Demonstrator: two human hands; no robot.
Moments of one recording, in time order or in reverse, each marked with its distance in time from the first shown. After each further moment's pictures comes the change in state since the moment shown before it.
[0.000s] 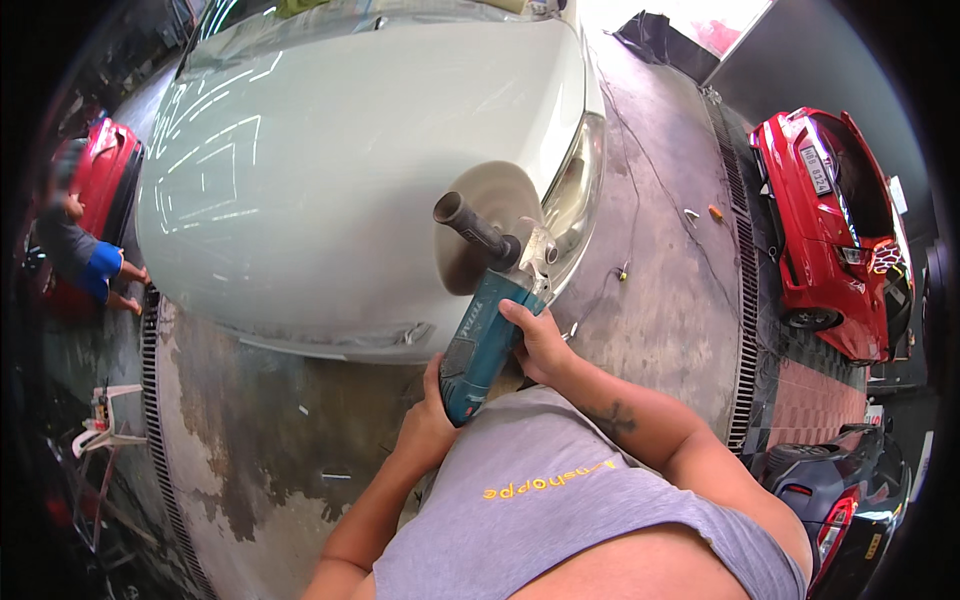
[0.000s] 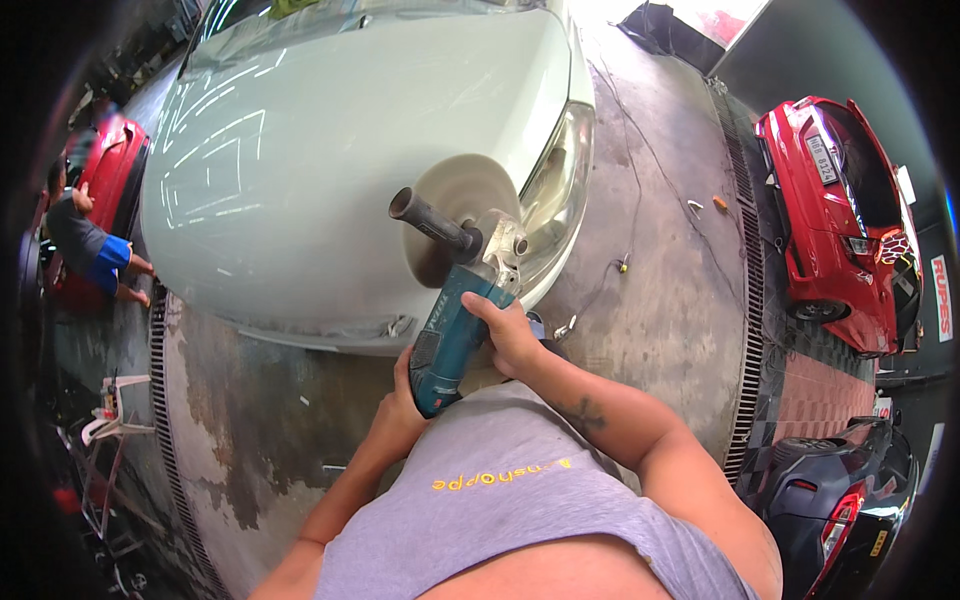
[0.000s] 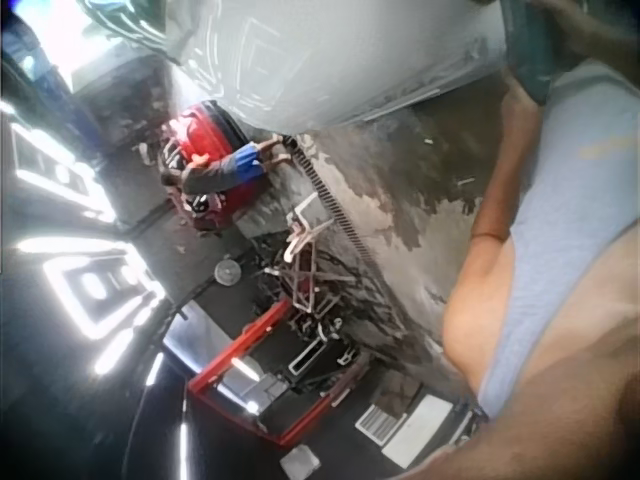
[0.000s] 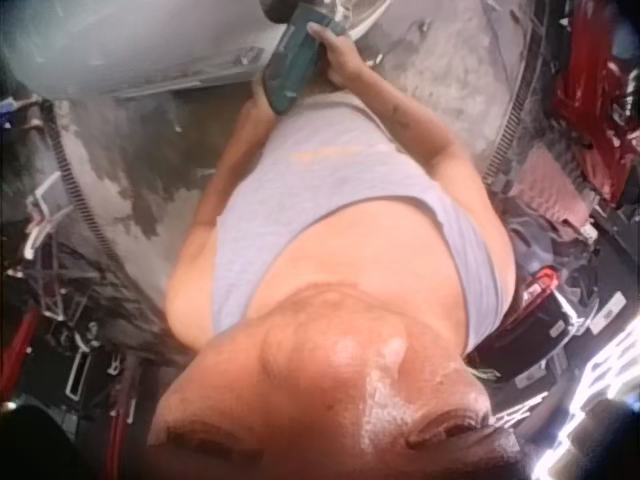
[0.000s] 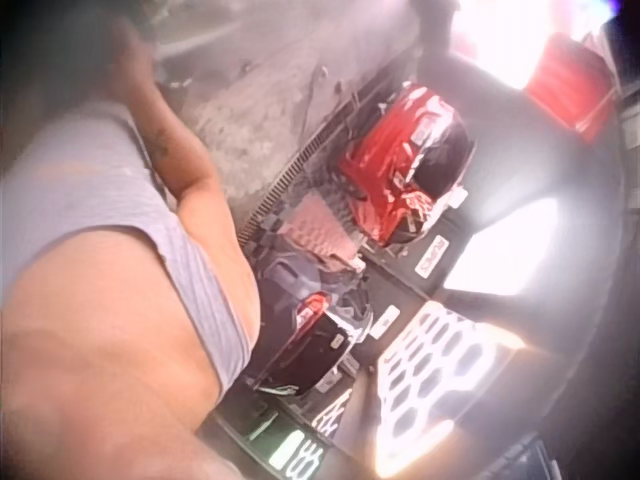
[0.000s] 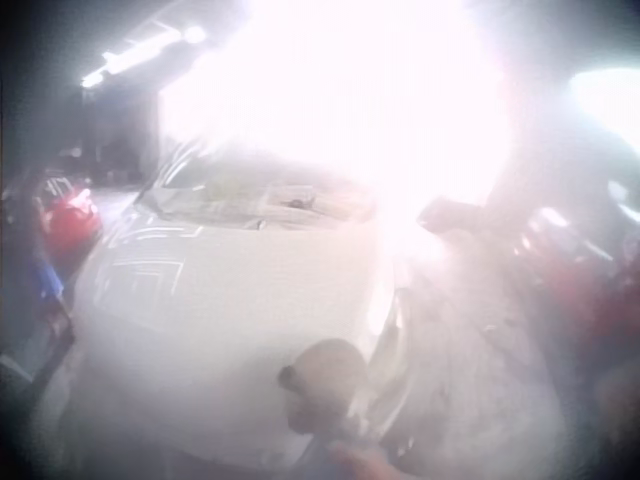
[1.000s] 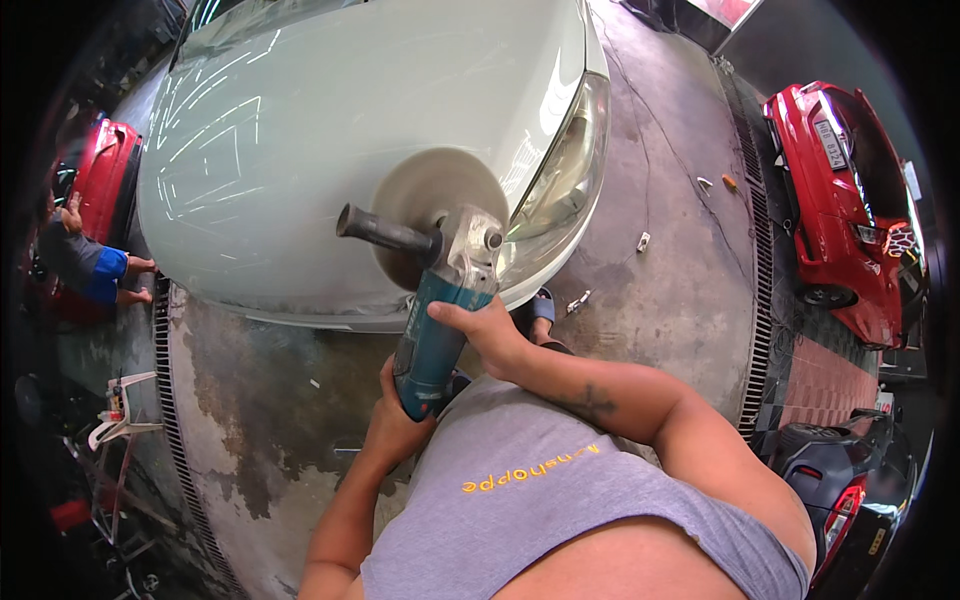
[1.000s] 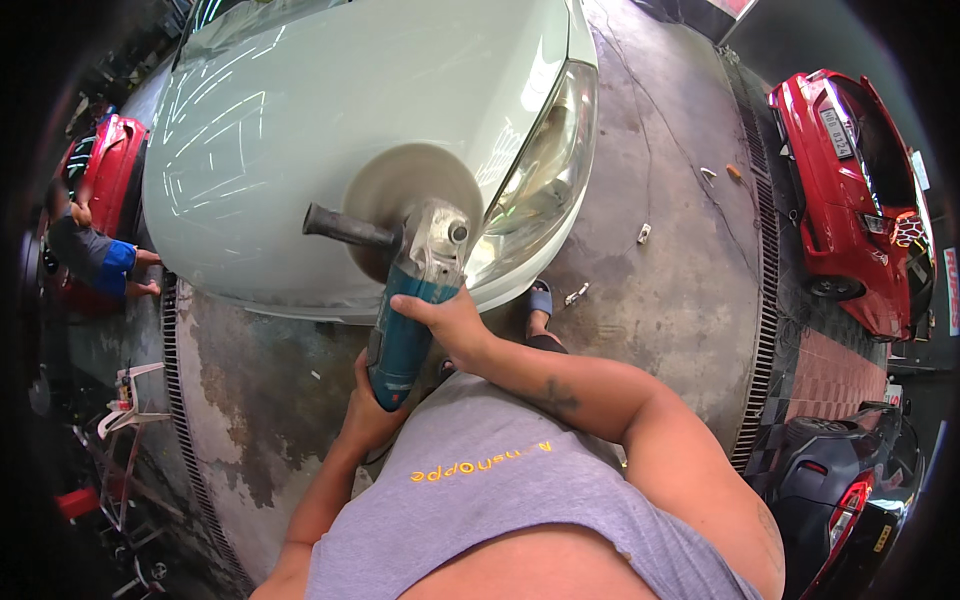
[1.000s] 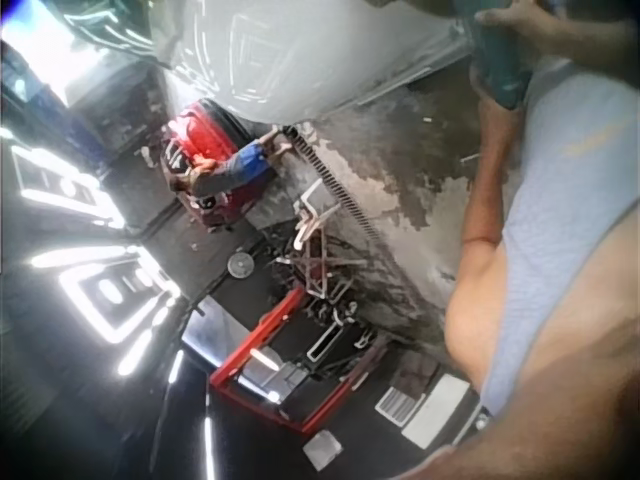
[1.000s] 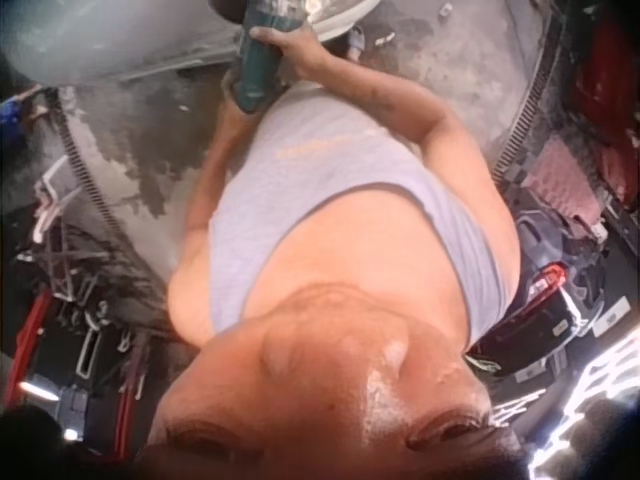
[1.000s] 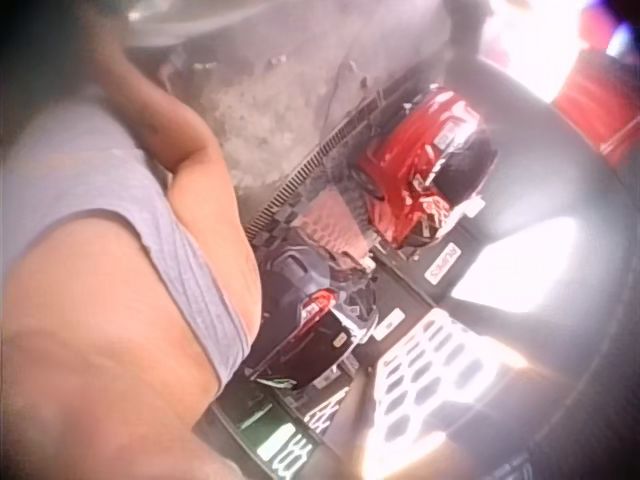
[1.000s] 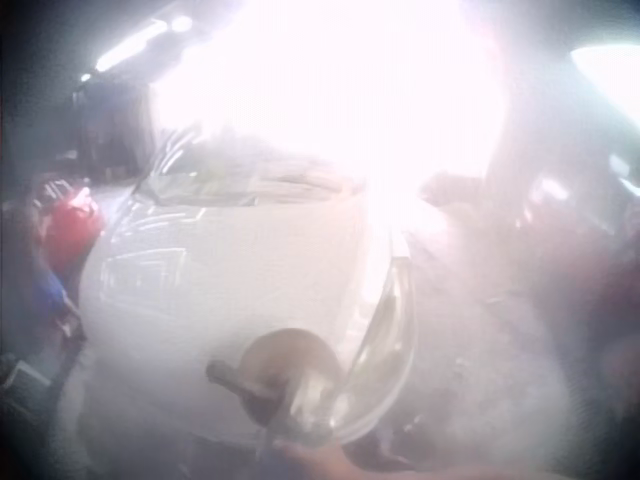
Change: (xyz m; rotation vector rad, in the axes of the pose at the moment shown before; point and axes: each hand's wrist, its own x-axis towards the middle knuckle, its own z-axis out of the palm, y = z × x) left_hand -0.044 -0.042 -0.017 -0.058 0.093 -0.127; right_hand -0.011 0.054 0.050 -0.108 -0.113 0.004
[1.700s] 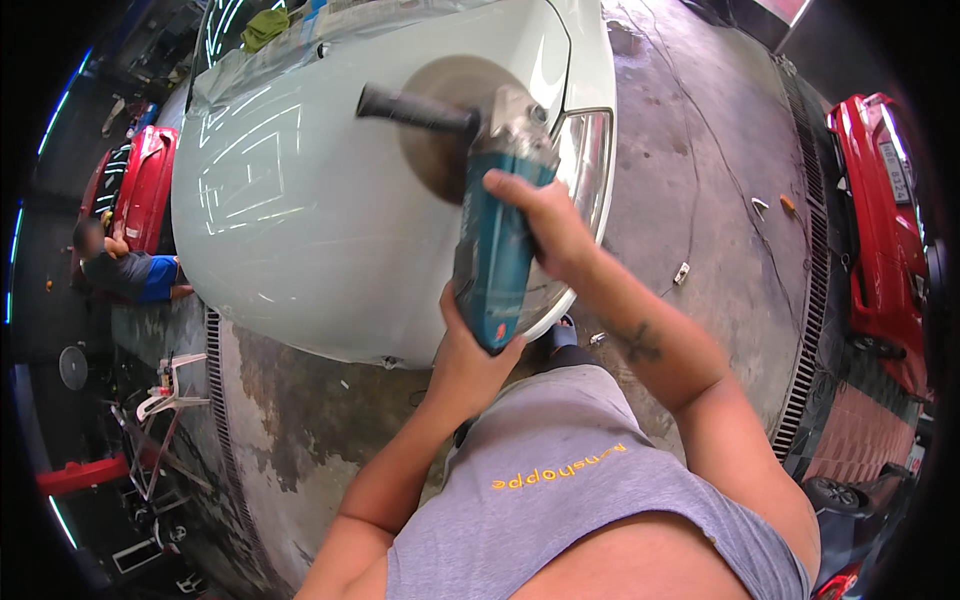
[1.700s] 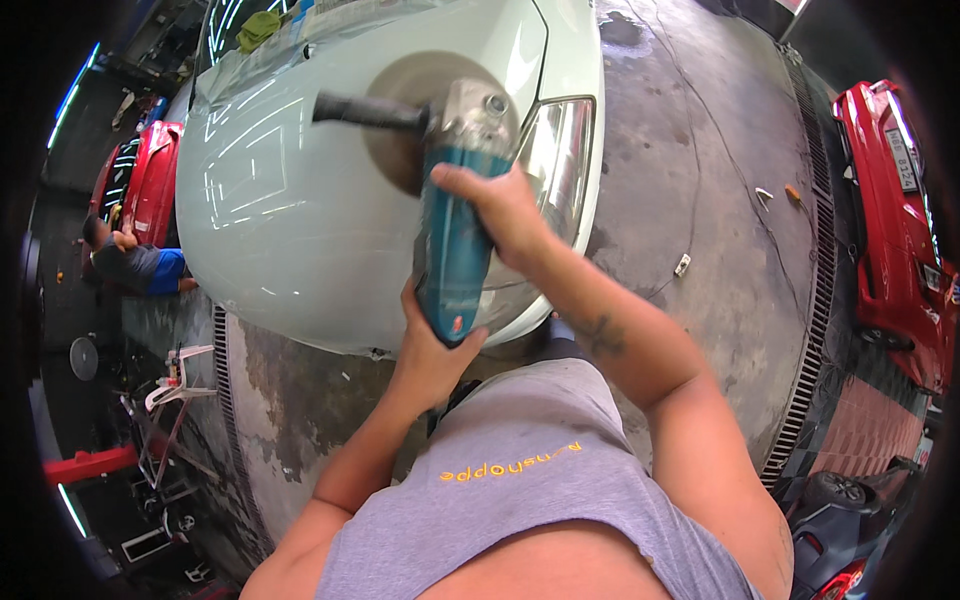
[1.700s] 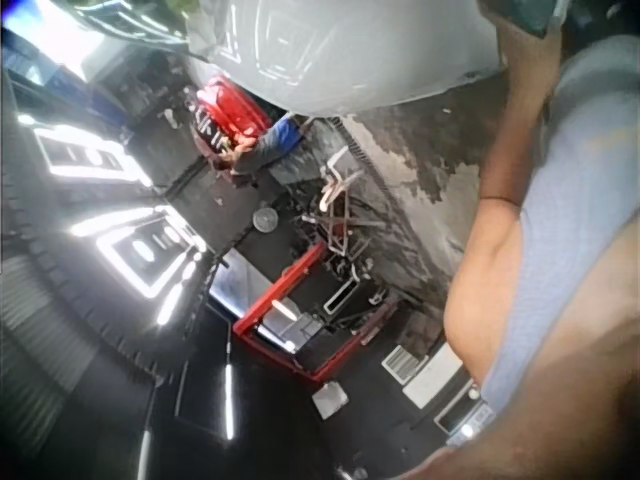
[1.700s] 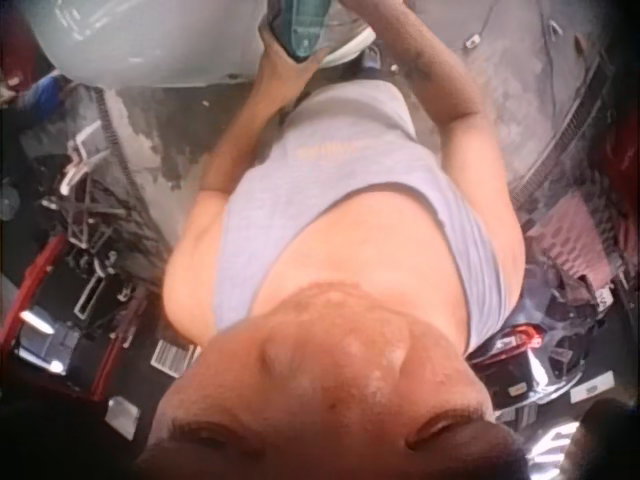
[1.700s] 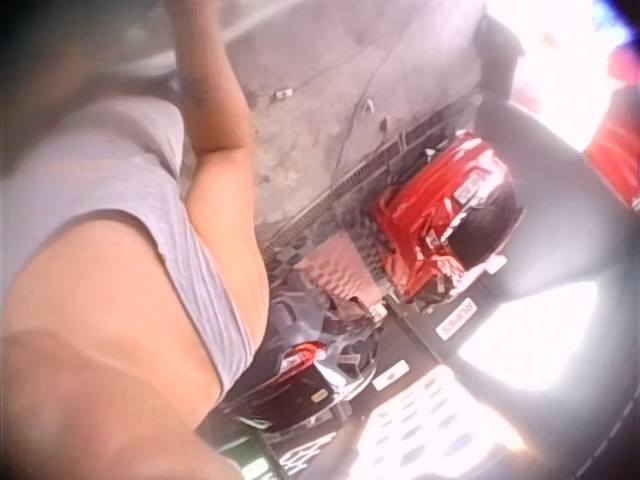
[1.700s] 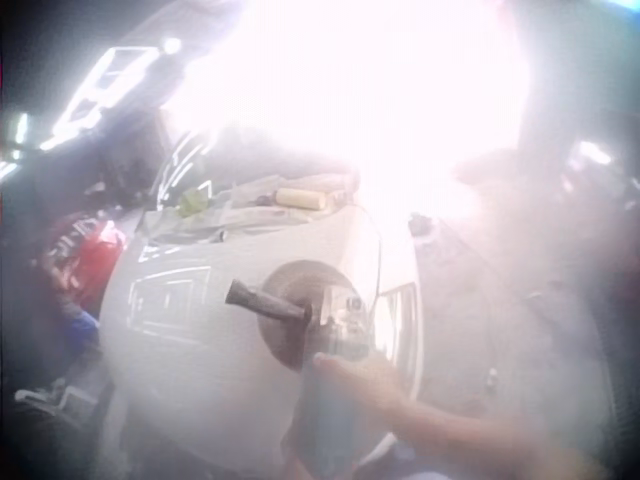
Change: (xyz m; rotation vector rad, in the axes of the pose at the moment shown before) left_hand 0.150 0.292 0.096 -0.048 0.248 0.209; right_hand 0.145 -0.280 -0.150 0.027 -0.124 -0.184
